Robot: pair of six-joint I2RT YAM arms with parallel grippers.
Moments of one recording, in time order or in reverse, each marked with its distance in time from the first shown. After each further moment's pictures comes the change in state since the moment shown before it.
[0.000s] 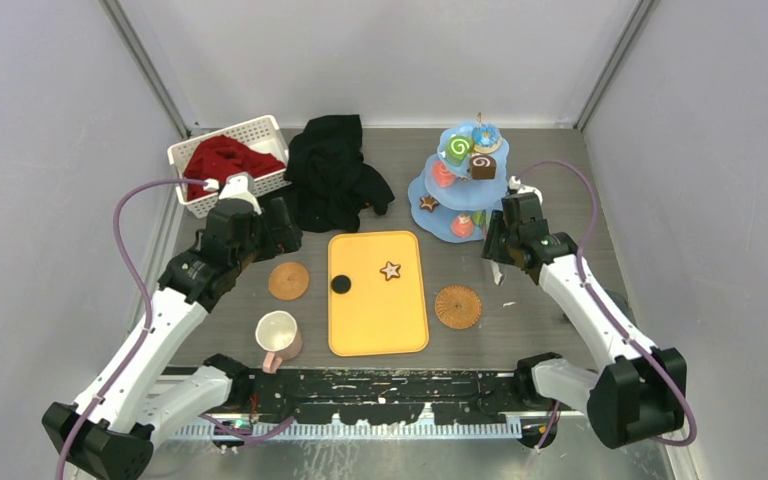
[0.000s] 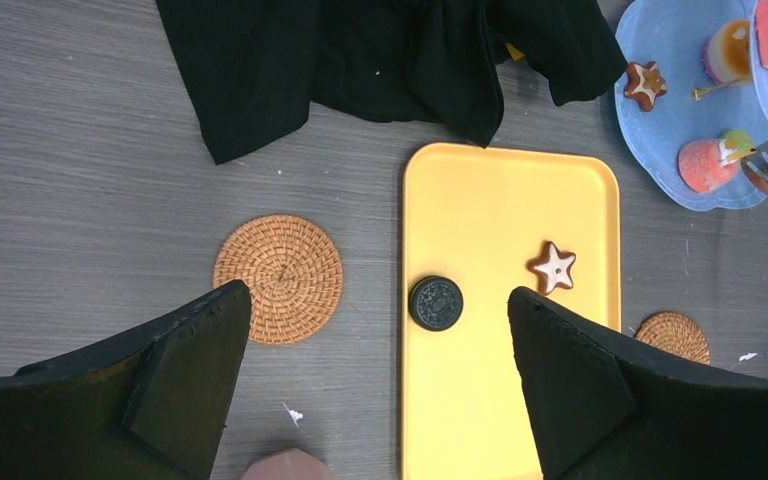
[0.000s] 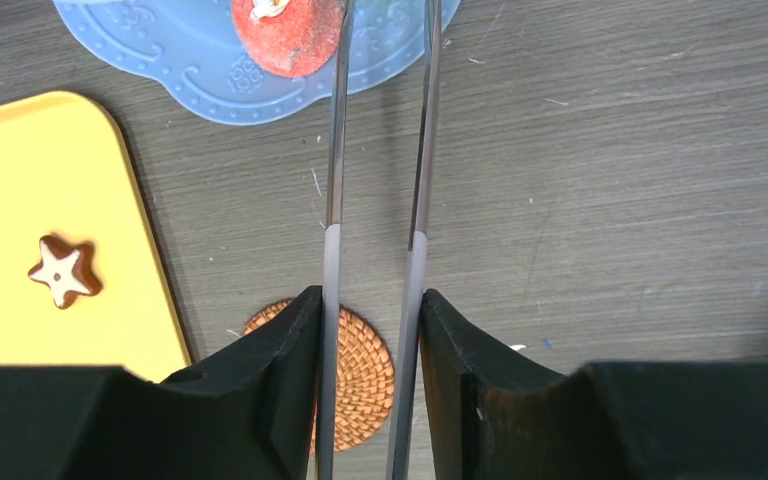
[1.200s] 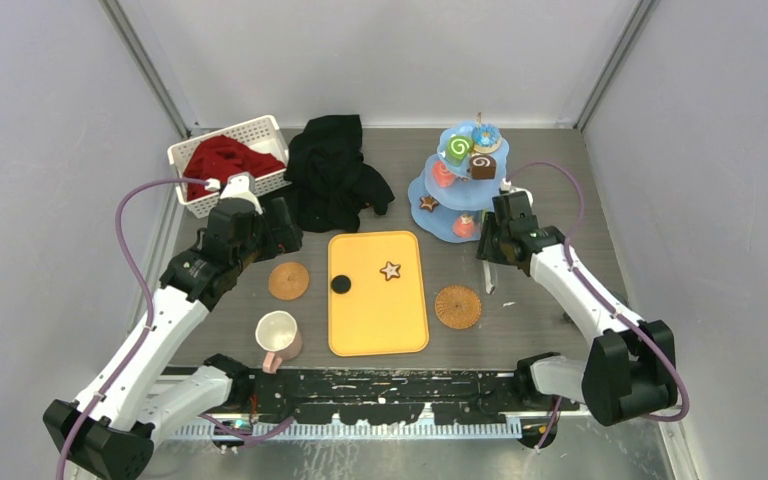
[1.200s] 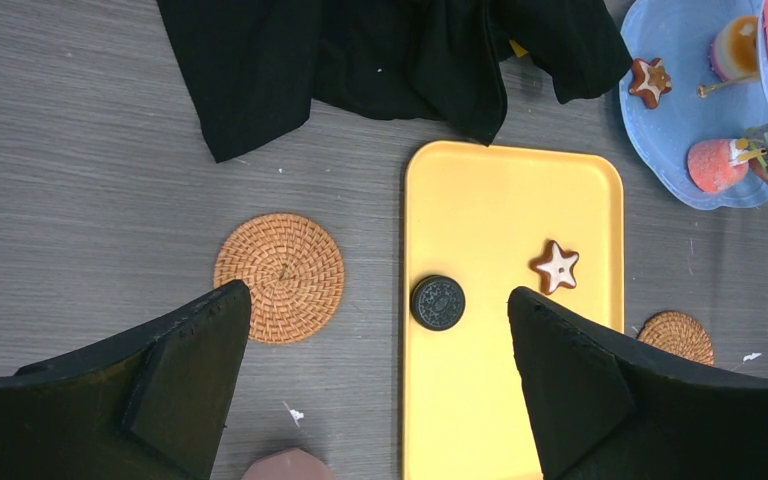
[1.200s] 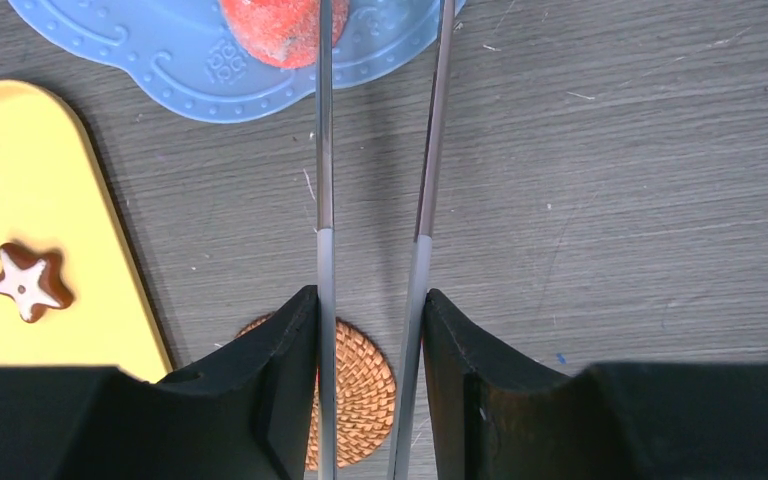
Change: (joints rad) left arm 0.000 0.006 0.000 0.000 0.000 0.000; right arm 0.011 0.071 -0.001 0.016 0.006 0.006
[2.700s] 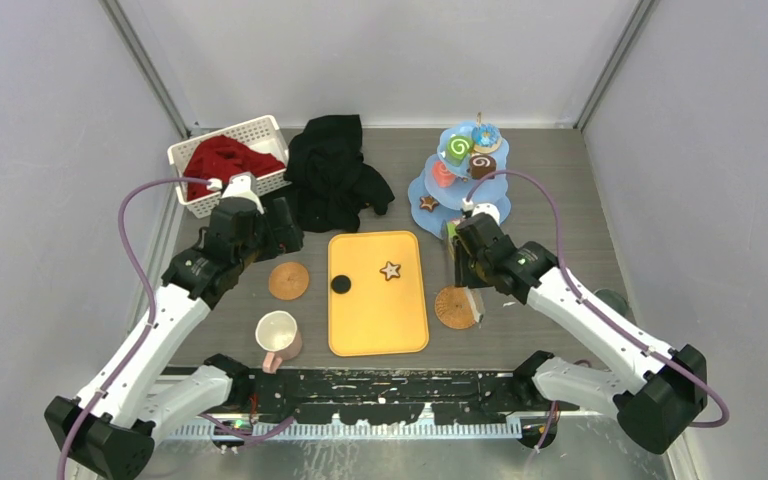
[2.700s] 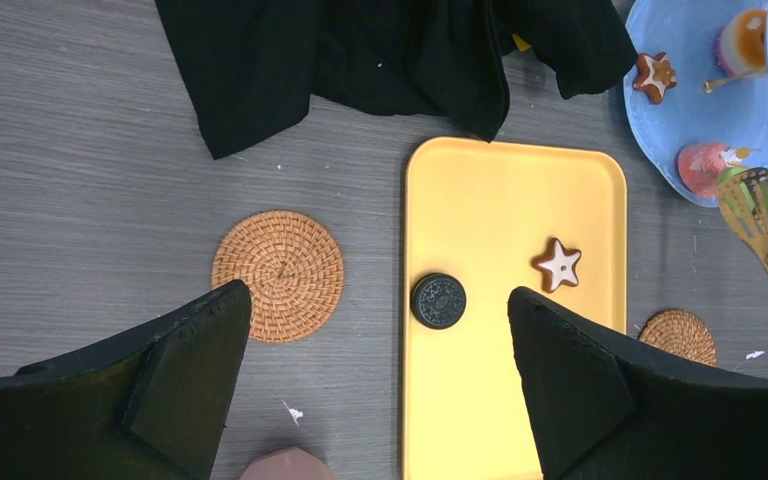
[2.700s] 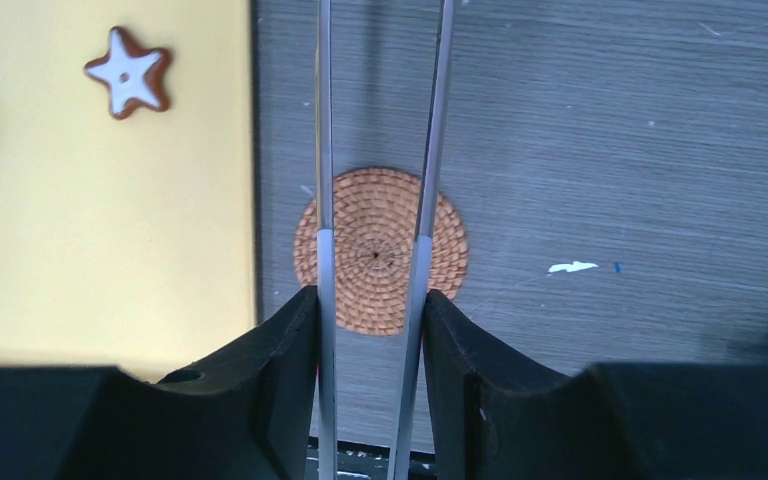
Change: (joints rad) left arm 0.000 0.018 0.000 0.000 0.007 -0.002; right arm 0.414 -0.149 0.065 -0.259 0.121 0.082
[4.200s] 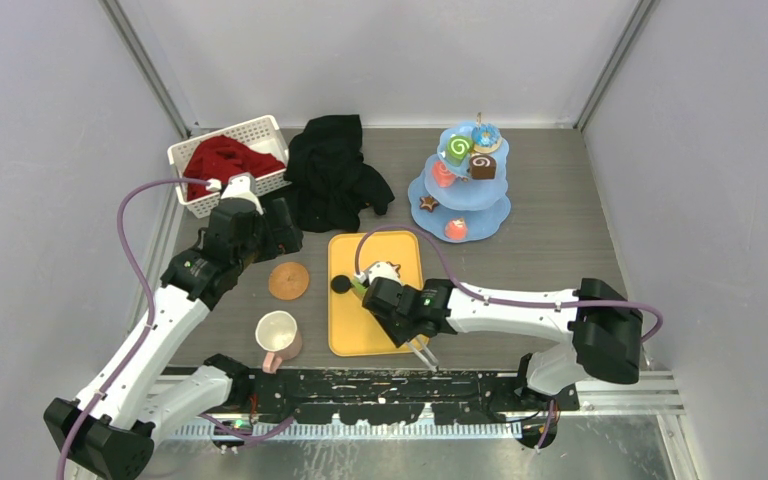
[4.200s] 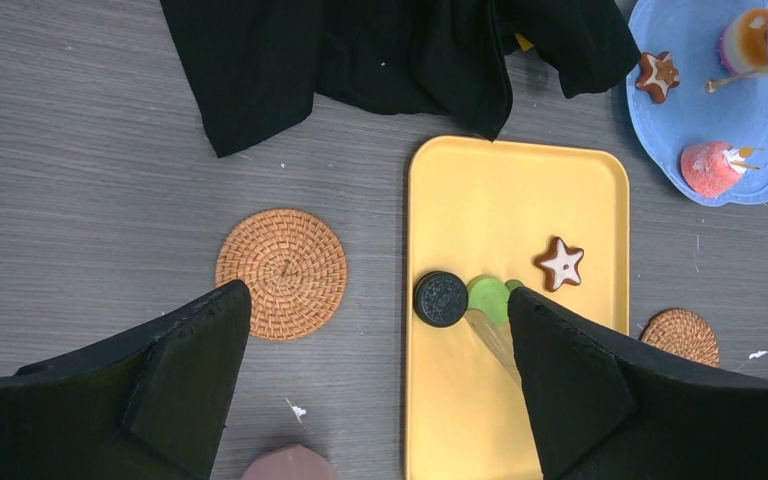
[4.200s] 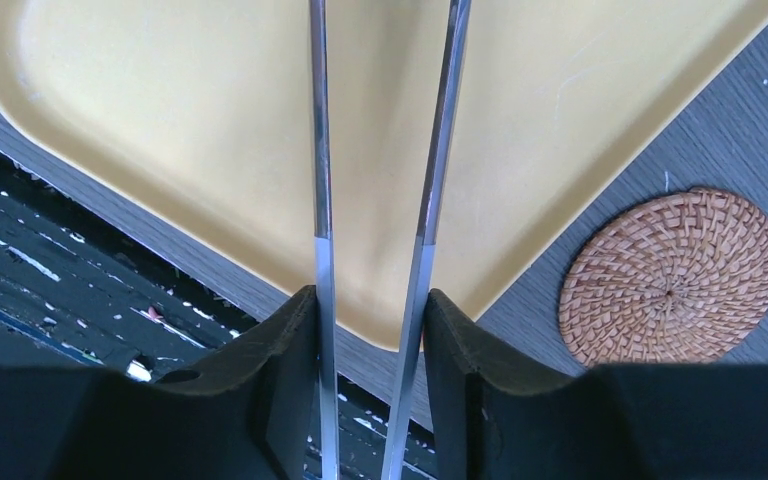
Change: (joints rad) left arm 0.000 -0.011 0.000 -0.008 -0.006 0.002; right arm 0.557 0.377 0.039 0.158 -0.008 -0.026
